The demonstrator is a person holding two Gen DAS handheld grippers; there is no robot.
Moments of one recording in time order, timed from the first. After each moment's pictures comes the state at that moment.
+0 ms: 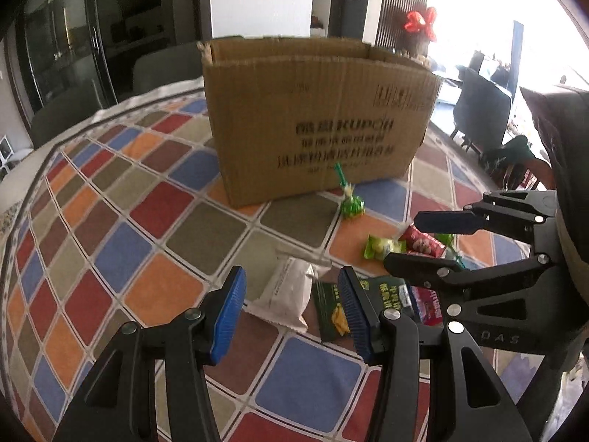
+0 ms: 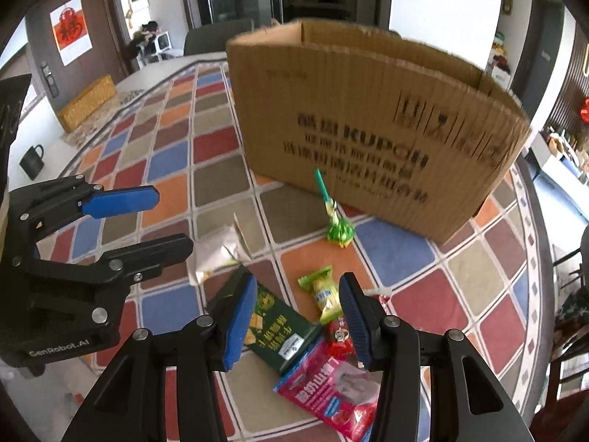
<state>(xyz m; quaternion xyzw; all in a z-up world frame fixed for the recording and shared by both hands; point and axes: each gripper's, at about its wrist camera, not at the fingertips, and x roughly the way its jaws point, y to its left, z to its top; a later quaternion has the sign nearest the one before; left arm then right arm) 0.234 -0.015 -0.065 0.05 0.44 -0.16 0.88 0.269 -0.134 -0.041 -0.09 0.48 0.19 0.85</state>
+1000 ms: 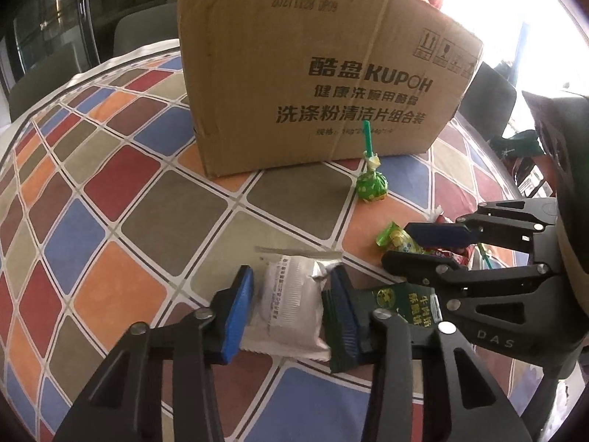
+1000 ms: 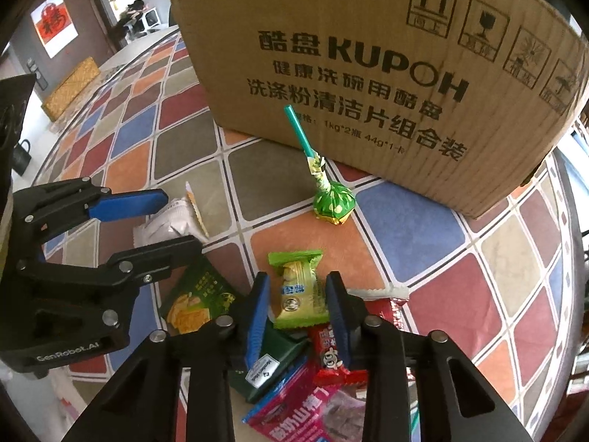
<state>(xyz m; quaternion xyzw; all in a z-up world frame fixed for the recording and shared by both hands) 0.276 -0.019 -0.118 0.02 0.50 -0.17 0.85 0.306 -0.136 -0.097 -0.08 0.54 0.19 0.81</state>
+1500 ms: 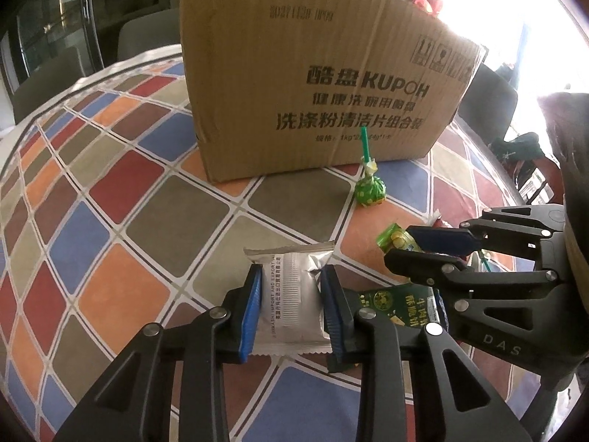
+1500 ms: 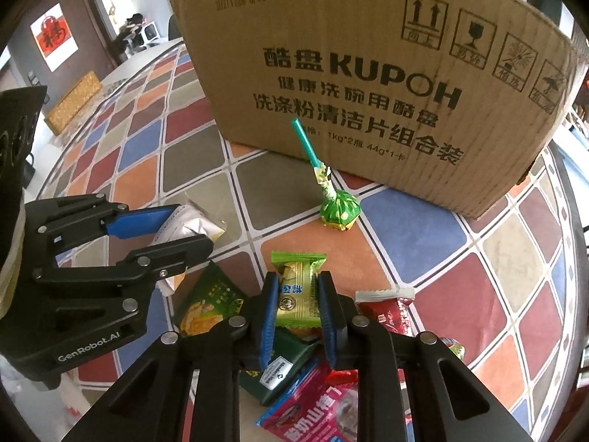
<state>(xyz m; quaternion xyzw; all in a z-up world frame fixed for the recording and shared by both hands) 0.272 -0.020 -0.111 0.03 0.48 -0.17 0.86 0.298 -0.136 -0.089 -0.06 0.52 0.19 0.83</state>
